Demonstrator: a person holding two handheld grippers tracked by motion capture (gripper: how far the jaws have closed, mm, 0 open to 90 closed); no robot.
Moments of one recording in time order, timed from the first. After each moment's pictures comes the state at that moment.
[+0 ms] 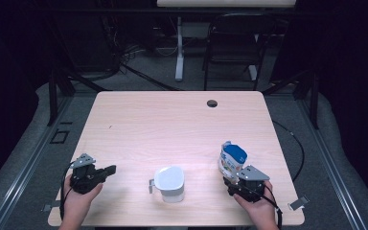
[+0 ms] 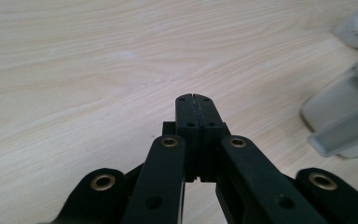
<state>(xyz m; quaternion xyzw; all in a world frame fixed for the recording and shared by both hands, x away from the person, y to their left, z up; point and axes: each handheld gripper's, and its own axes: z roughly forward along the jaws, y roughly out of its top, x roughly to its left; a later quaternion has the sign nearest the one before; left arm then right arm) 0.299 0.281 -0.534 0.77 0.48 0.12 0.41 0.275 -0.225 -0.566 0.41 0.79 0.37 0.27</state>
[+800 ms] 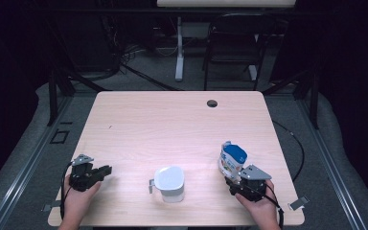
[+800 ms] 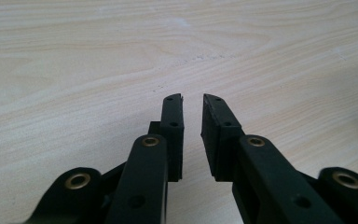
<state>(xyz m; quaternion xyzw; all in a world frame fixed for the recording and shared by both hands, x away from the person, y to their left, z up) 0.314 0.296 -0.559 0.75 0.53 0.12 0.38 0.277 -0.232 -0.568 0.42 0.79 0.37 0.27</state>
